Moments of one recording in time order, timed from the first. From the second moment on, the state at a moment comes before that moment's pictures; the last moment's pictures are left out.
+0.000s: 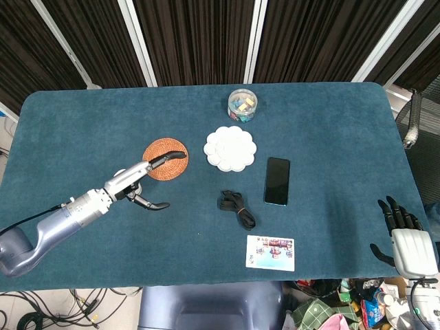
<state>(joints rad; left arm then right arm) -0.85 -1.05 -0.12 -1.62 1.72 0.90 -1.17 0.07 -1.15 0.07 -1.61 -1.46 1.48 -0.15</state>
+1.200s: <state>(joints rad) -0.81 -1.02 -0.07 -1.66 1.62 0.94 -0.93 0.06 -1.14 0.07 -1.62 -1.47 1.48 -0.13</state>
